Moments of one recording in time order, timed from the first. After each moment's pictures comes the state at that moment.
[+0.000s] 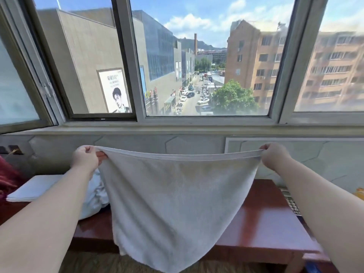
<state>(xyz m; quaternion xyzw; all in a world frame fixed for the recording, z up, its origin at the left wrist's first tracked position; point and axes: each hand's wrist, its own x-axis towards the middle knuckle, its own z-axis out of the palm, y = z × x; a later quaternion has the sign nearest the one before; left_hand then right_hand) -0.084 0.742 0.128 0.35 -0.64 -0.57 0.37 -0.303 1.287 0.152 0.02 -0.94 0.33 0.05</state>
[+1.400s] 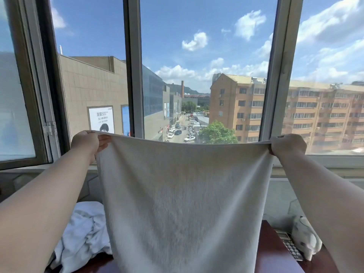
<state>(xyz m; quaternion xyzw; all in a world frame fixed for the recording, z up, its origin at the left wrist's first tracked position) -0.094 0.716 0.320 0.20 -0.56 -0.71 0.39 -0.253 1.272 0.335 -0.12 -0.85 0.45 0.25</state>
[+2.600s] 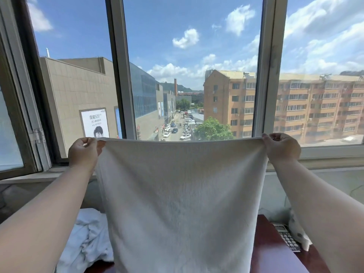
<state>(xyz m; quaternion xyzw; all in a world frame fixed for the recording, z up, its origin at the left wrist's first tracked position) -0.107 0.719 0.287 0.17 -0.60 -0.63 0.46 -0.260 1.283 0.299 -0.05 -0.78 0.52 0.35</state>
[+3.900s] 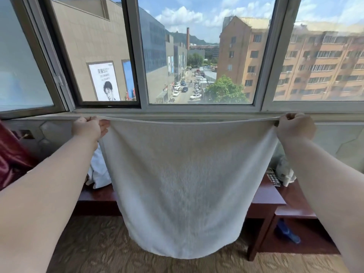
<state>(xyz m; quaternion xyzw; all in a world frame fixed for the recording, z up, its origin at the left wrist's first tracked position) 0.071 0.808 0.215 0.26 -0.56 -0.68 0.40 -0.101 1.353 0.227 -0.09 -0.85 0.43 0.28</state>
